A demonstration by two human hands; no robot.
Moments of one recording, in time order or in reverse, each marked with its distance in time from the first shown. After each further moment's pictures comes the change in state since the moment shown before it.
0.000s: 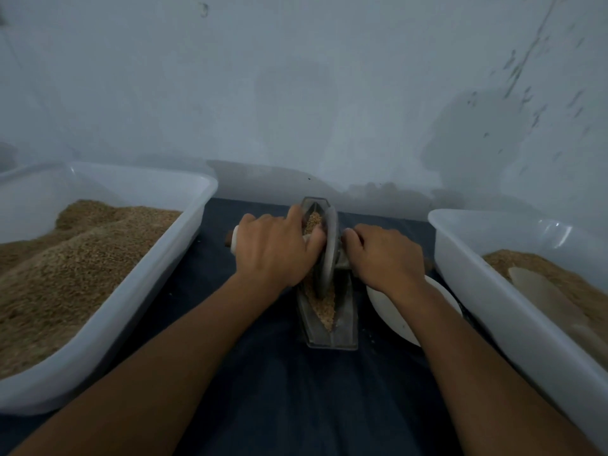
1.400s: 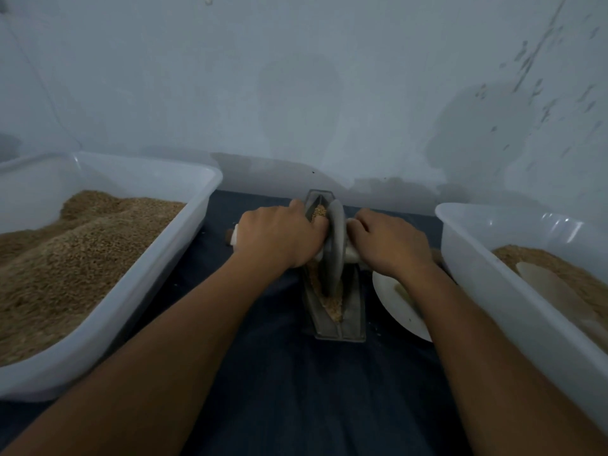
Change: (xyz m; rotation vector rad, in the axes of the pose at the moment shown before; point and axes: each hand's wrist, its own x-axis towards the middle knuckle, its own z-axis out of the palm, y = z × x) left_hand 0.015 -0.007 -0.009 -0.068 -0.360 -0.127; right_hand 0.012 -0.003 -0.009 0.008 -0.128 -0.002
